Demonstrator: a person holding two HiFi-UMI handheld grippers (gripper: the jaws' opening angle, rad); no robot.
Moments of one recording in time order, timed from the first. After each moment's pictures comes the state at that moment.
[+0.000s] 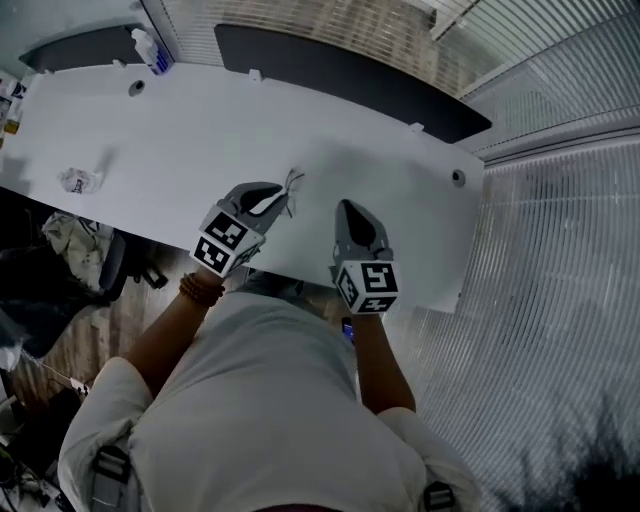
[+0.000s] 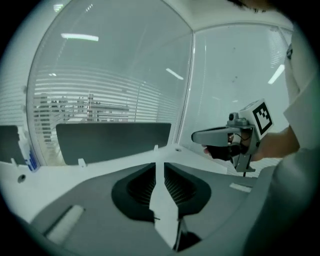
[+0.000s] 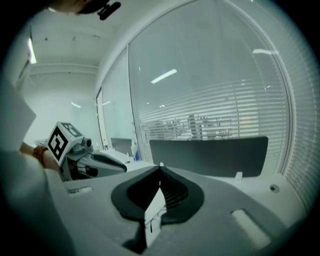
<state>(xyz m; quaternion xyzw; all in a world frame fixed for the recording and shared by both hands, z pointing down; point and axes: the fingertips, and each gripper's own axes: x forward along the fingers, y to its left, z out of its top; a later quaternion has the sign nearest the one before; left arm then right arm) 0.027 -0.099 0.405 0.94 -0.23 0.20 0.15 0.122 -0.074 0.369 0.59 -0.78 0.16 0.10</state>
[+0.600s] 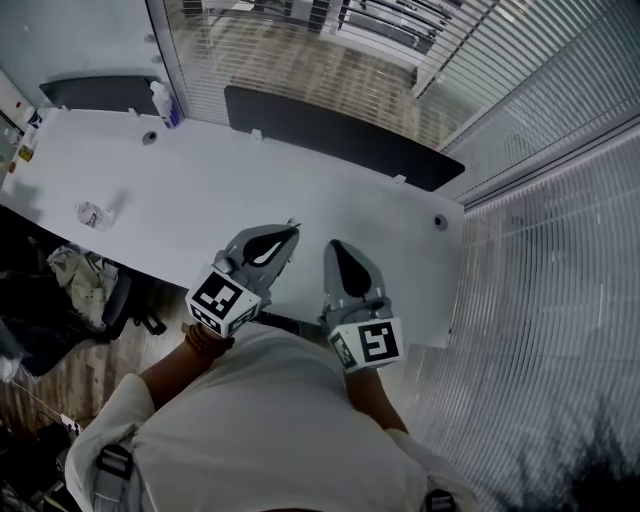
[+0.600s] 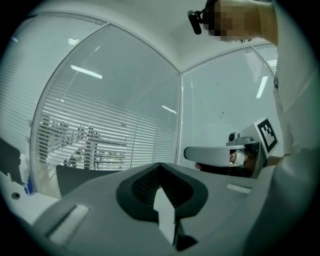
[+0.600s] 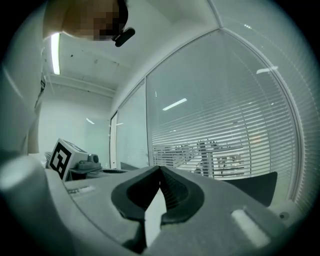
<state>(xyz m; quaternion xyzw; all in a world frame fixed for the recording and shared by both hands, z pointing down) 0.033 -0.066 0.239 0.96 -0.25 -0.01 0.07 0.078 -0.041 0.212 0.57 -0.82 0.03 -0.01</state>
